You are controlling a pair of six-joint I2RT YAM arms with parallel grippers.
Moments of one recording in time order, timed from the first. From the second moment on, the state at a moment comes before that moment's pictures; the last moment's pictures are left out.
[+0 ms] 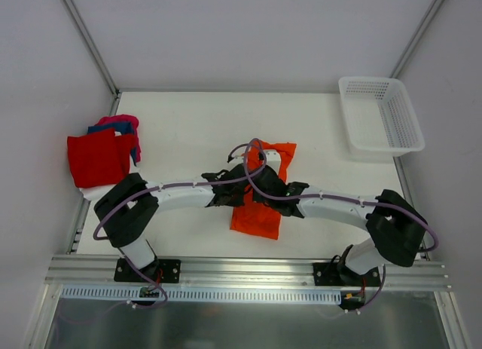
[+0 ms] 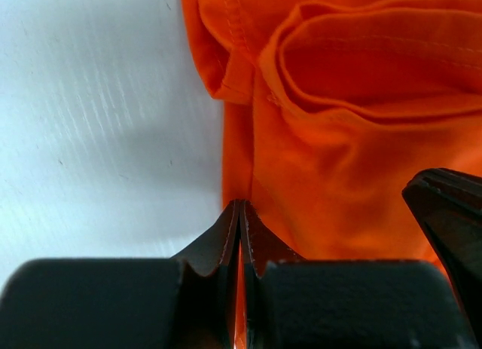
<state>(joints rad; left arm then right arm) -0.95 1.64 0.93 -0.33 -0.30 -0.69 1.01 1.49 0.85 -0.20 0.47 0.72</state>
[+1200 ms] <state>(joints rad) -0.93 1.37 0.91 -0.28 -0.19 -0.63 0.85 1.82 1.01 -0.05 0.30 0.67</state>
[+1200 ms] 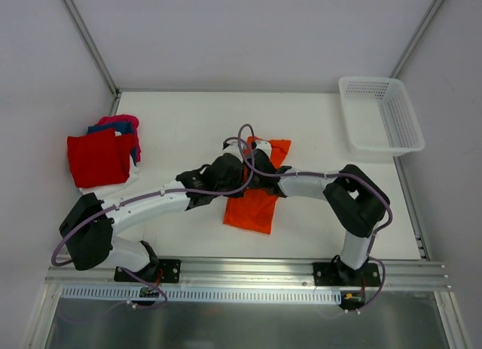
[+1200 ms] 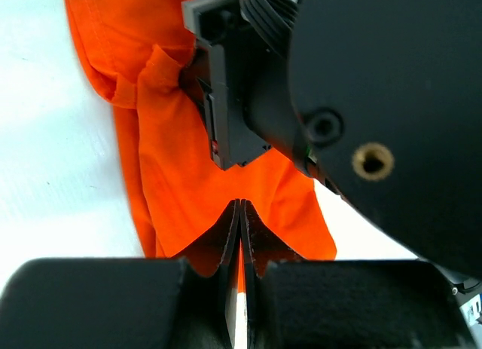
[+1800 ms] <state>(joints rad) -0.93 1.03 0.77 -0.26 -0.32 -0.58 0.99 1.14 0.99 -0.33 0.38 0.52</state>
